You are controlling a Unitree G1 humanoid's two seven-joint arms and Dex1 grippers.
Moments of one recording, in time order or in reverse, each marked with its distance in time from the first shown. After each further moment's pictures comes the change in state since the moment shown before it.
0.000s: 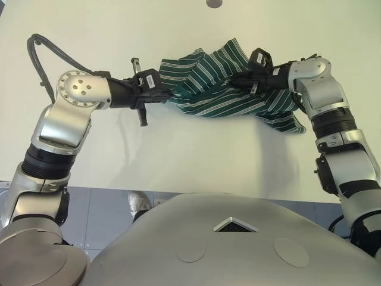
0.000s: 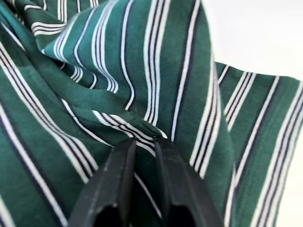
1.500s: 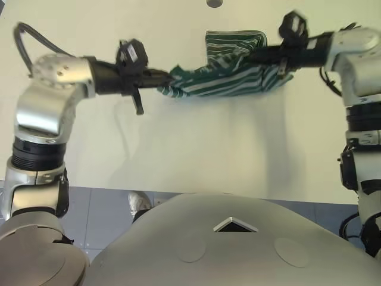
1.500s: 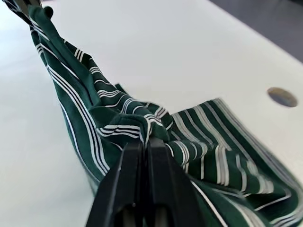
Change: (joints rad) left arm -0.030 -0.010 0.065 0.030 -0.166 0.117 -0.002; right arm 0.022 -0.108 -0.038 -0.246 0.096 0.159 0.101
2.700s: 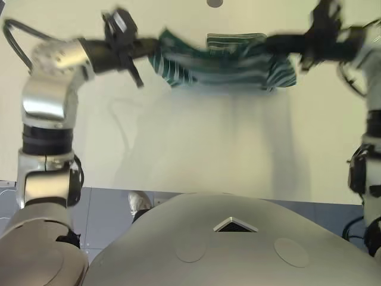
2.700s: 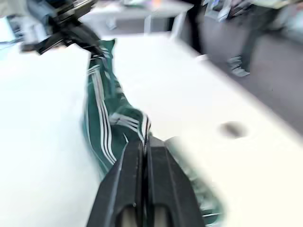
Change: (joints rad) left arm -0.304 -0.121 0.176 0.292 0.006 -0.124 0.157; right arm -0.171 -0.138 -0.304 -0.046 0.201 0.095 0.041
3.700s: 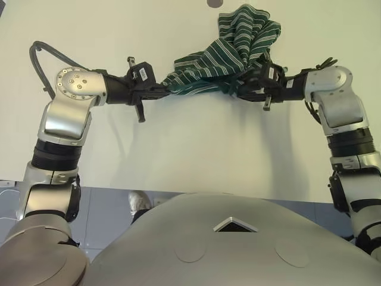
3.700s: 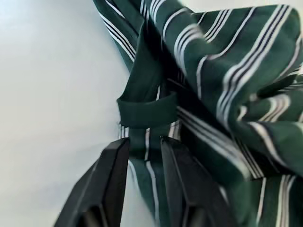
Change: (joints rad) left arm 0.317 0.048 -0.161 -0.190 0.172 -0.008 -0.232; right arm 0.338 0.122 0.279 -0.122 -0.337 -0.187 -0.044
